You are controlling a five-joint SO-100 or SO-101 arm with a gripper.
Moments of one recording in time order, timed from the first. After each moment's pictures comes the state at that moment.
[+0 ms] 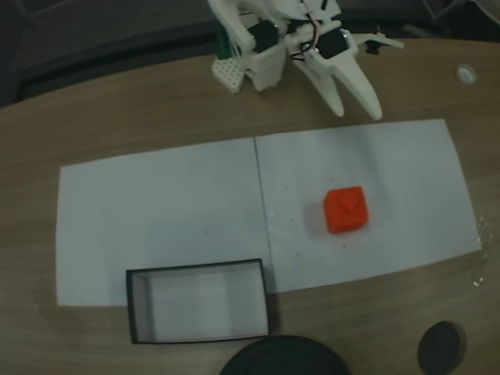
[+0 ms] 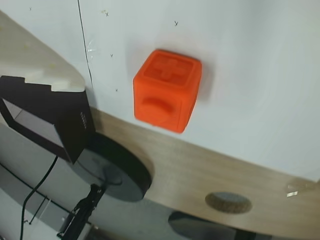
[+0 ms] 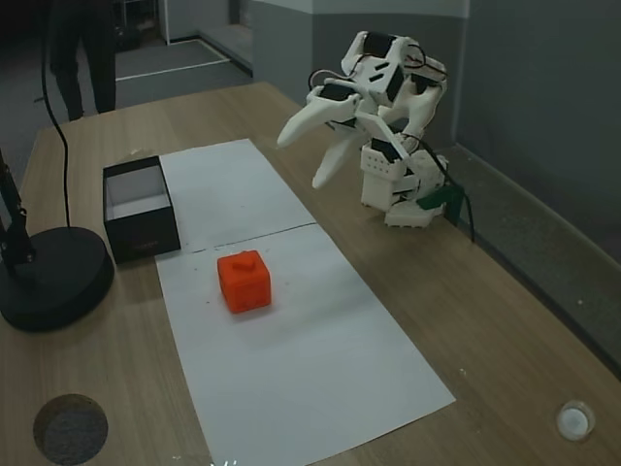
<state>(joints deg) -27.3 152.1 133.2 63.7 4.8</state>
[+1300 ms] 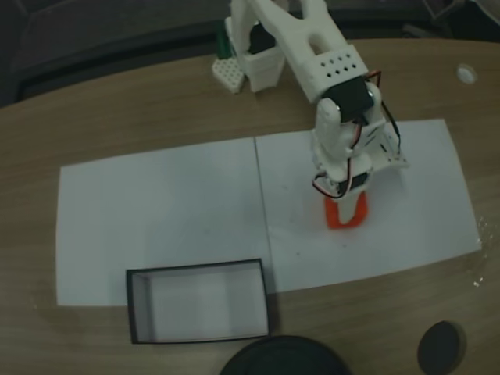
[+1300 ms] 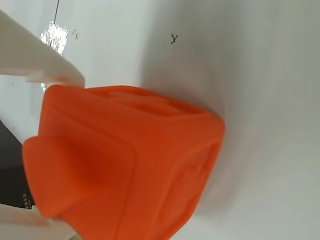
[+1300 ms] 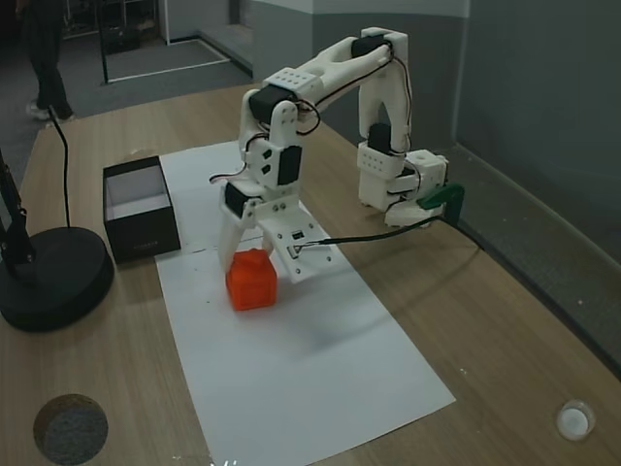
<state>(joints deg) -18.0 85.9 97.9 65.3 4.8</state>
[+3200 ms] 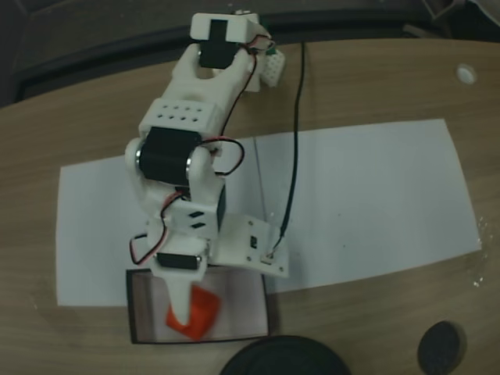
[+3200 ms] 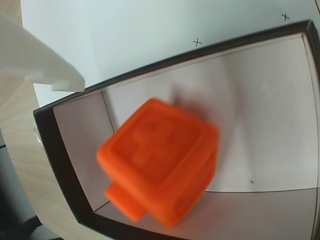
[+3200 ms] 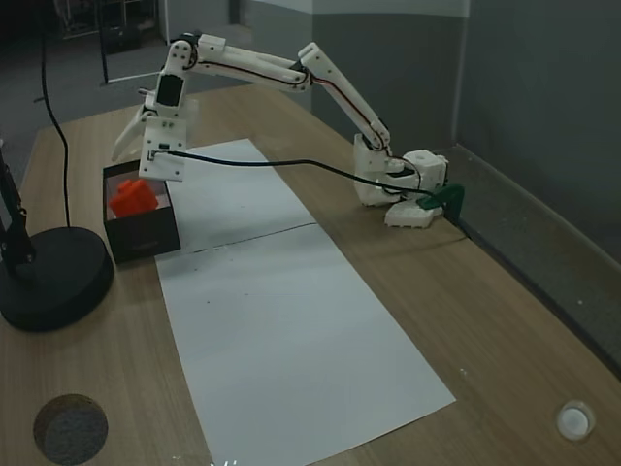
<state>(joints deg) 18.5 52.8 29.4 90.0 -7.8</state>
